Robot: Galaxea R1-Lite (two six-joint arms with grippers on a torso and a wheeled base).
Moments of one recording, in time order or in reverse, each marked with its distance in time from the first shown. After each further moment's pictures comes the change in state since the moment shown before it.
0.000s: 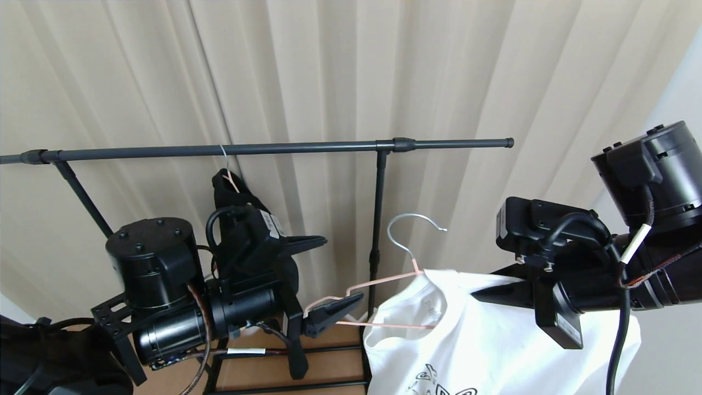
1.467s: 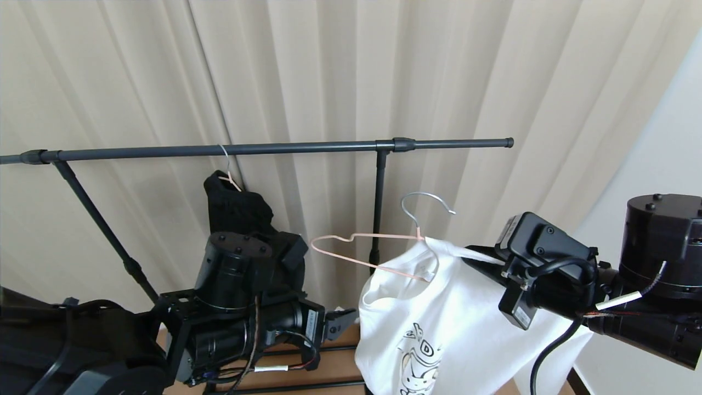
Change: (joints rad) left arm -0.105 0.035 -0.168 0.586 0.413 -0.460; right arm 0.005 0.009 0.491 -0.969 -0.212 -0.010
